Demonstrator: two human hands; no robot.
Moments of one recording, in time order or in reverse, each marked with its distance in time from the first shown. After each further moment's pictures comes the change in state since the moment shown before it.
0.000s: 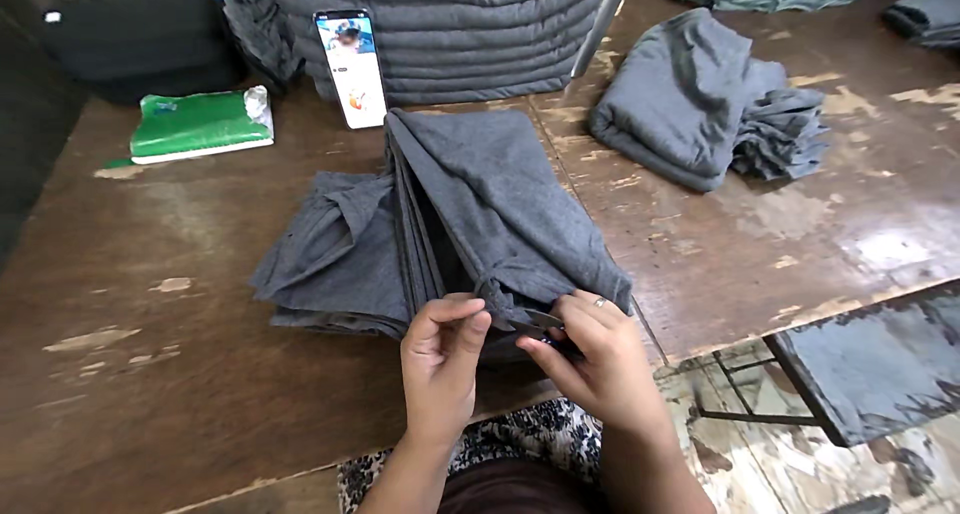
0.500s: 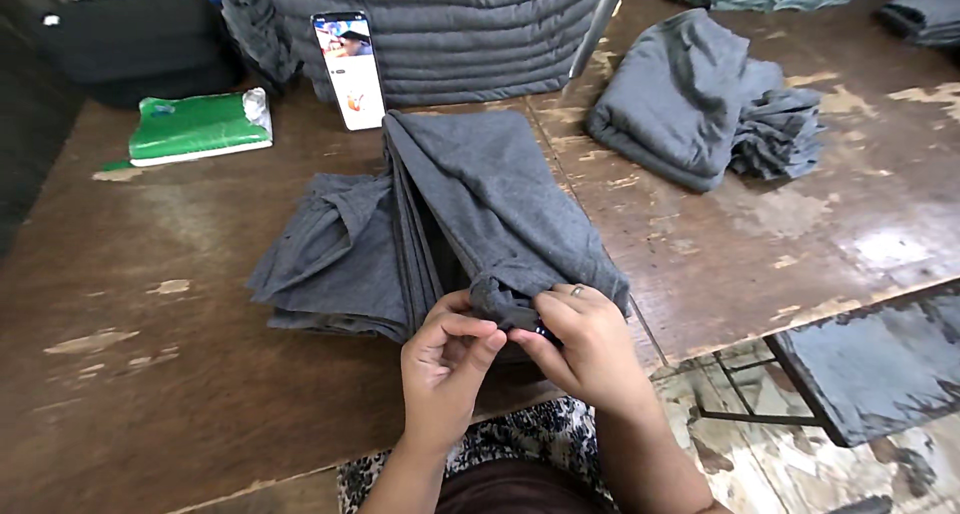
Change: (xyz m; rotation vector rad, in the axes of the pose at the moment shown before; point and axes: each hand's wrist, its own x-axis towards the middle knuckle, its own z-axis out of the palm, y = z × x) left_hand -0.003 -0.001 -0.007 0.010 -0.123 0.026; right_hand 0.017 0.002 0.006 -0.072 -0.051 -0.083
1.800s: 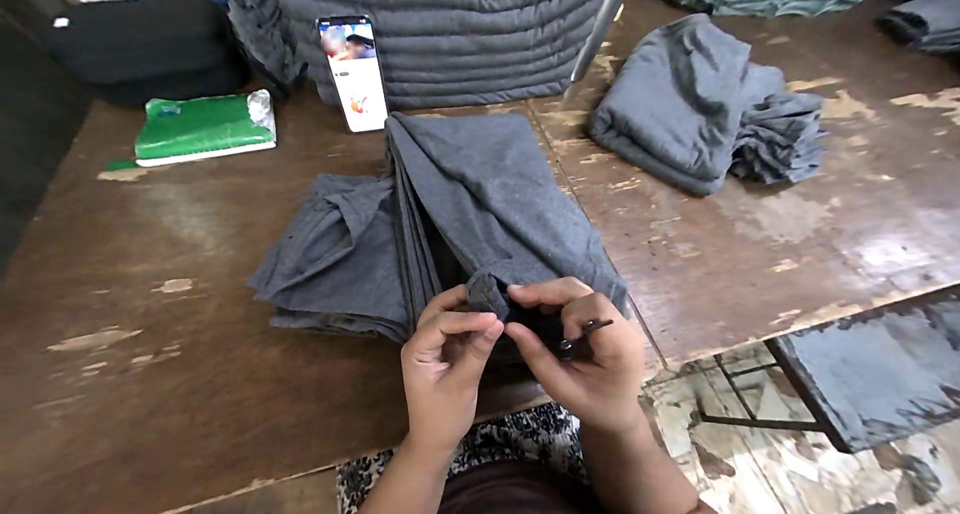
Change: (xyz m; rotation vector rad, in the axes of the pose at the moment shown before) left_hand 0.000 0.000 0.007 0.037 0.098 0.008; right_hand 0.002 -0.017 0.013 0.548 0.343 0.038
